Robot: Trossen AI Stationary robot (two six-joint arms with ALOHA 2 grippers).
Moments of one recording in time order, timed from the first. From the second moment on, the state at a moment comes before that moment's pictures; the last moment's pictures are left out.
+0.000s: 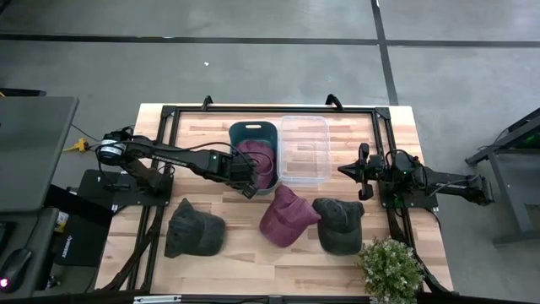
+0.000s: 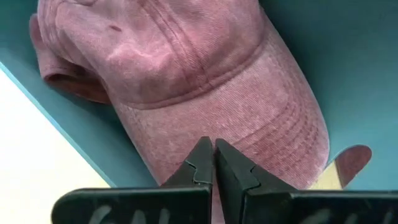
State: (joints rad) left arm -0.06 1.57 1.14 -0.77 -0.31 -0.84; right arm -0.15 0.05 0.01 0.04 -0.06 0.08
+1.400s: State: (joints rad) left arm -0.49 1.34 1.14 -0.87 -0.62 0.00; right arm -0.15 0.05 0.01 0.04 -0.06 0.08
